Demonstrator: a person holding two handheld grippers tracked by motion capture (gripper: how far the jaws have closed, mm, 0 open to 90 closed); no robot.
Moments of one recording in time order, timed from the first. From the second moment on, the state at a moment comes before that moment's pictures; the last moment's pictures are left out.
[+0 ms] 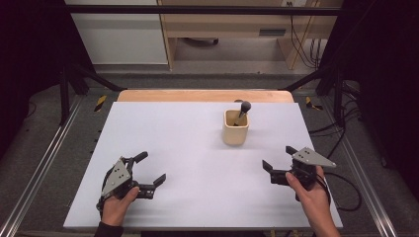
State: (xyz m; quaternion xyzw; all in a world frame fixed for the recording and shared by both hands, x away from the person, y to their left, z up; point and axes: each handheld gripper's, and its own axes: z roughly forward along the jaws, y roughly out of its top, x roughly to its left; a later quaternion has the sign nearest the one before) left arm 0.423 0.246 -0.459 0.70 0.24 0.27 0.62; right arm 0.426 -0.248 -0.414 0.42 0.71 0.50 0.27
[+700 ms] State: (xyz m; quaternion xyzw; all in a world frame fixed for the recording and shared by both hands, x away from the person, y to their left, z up) left arm 0.422 0.247 -0.459 0.70 0.24 0.27 0.62; right arm 0.406 -0.267 -0.446 0.44 0.69 0.51 0.28
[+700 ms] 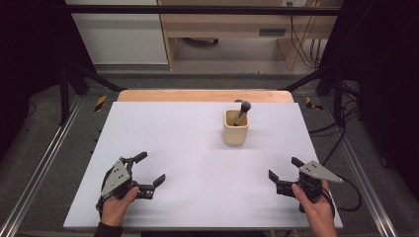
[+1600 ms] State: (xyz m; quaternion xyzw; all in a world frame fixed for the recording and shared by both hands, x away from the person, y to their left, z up) left arm 0.420 0.260 -0.459 0.70 0.25 0.28 0.61; right arm 0.424 -0.260 -0.474 0.42 0.66 0.54 0.31
